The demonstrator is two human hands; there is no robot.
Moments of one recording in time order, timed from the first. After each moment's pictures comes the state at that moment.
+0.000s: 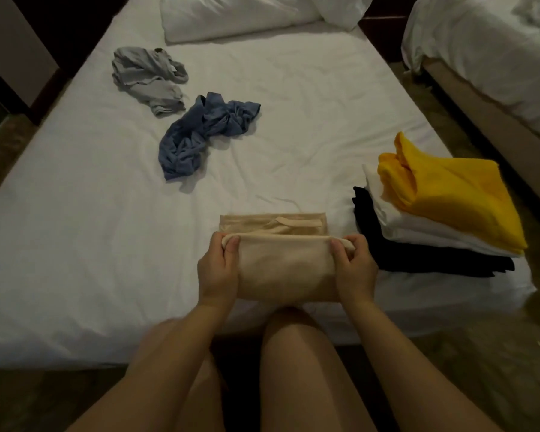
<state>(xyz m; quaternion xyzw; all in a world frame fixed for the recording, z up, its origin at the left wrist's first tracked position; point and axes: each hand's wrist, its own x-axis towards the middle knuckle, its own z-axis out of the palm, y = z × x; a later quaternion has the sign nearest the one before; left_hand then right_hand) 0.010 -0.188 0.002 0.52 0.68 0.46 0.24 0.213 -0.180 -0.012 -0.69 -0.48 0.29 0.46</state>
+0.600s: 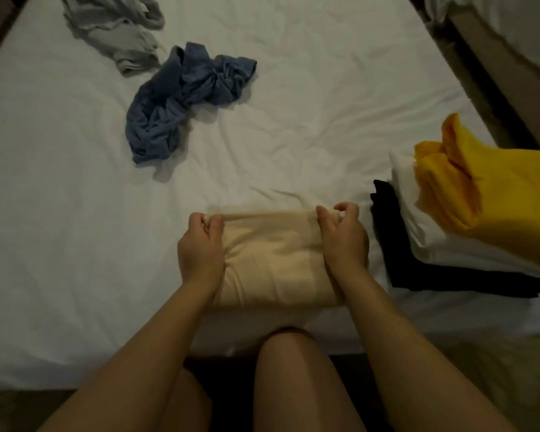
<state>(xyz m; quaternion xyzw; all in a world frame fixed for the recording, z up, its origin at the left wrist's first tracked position) -0.005 -0.102 -0.054 0.46 0.77 0.38 0.22 0.201 -0.081 -0.049 -0.77 -0.49 0.29 0.30</state>
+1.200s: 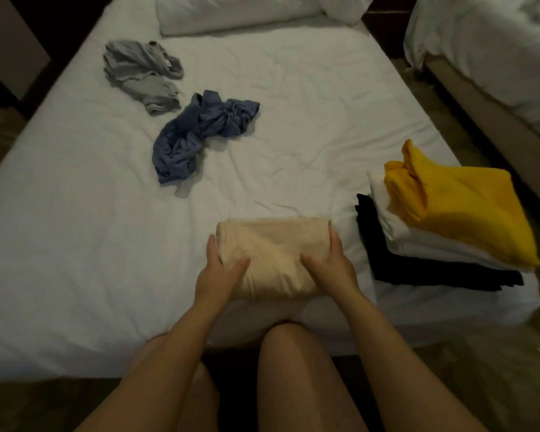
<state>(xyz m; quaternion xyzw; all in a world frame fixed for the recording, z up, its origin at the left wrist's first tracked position) -0.003 -0.157 -0.022 0.44 0.75 0.25 0.42 0.202 -0.137 -0.023 -0.73 -0.50 0.41 0.23</state>
